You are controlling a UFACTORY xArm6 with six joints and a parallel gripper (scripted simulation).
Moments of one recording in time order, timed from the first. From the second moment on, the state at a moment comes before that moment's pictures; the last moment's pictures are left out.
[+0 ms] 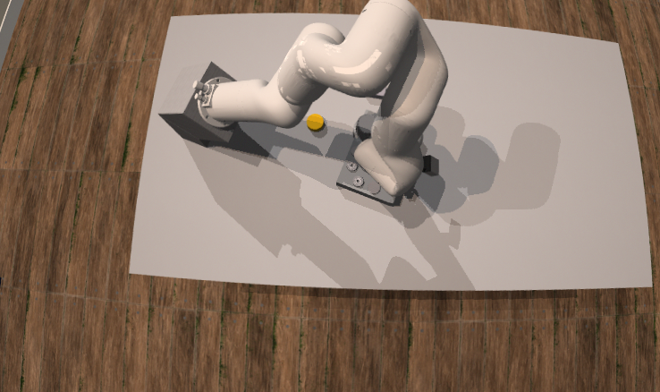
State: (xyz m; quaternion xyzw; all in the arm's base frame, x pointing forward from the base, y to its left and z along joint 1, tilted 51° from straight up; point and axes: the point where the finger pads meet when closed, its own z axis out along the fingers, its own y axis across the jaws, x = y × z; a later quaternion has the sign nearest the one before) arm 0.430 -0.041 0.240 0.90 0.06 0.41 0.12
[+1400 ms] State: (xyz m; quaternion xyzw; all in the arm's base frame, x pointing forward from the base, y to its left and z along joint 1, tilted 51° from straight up) arm 0.379 -0.031 0.284 0.90 0.05 0.42 0.13
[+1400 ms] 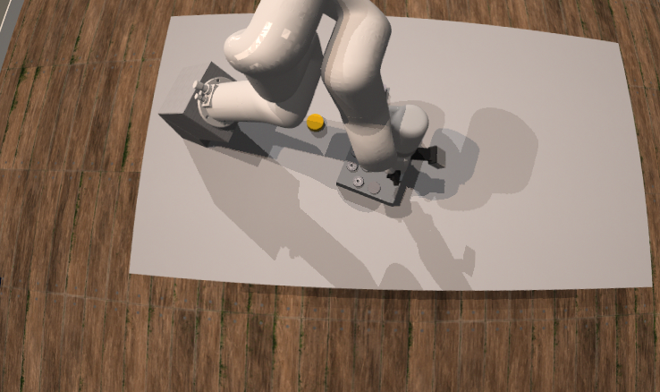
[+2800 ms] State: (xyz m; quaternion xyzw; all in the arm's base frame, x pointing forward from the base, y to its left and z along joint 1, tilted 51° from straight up) arm 0.365 0.066 0.255 0.90 0.07 0.41 0.10
